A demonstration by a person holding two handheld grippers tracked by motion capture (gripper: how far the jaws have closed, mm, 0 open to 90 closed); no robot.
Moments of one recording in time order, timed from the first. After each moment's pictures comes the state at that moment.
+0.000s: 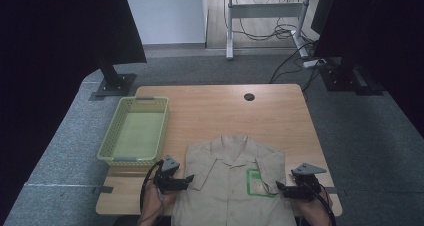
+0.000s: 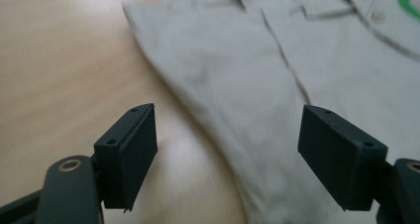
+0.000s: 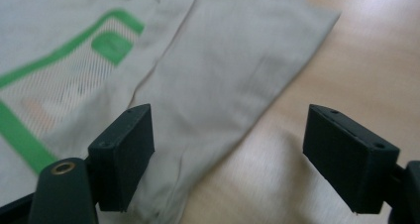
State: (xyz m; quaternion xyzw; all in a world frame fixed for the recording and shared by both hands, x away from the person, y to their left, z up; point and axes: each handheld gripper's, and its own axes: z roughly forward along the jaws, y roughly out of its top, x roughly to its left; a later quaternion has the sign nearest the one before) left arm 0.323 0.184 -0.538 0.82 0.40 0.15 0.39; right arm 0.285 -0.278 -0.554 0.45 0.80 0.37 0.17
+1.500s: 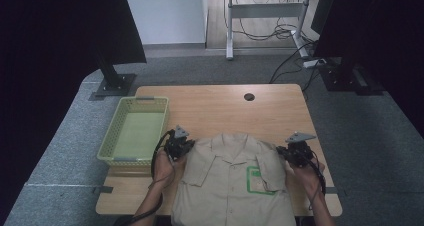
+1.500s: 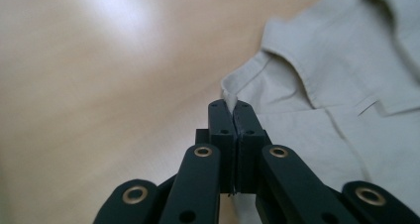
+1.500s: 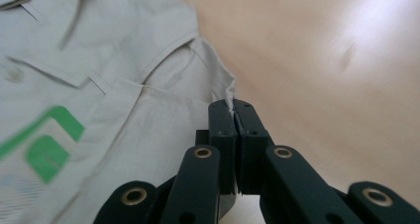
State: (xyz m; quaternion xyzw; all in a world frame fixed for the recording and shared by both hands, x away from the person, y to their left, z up) left arm 0.416 0.160 -0.505 0.82 0.38 0.20 0.37; right arm 0.376 -0.272 -0.519 0.42 0.81 0.36 0.19
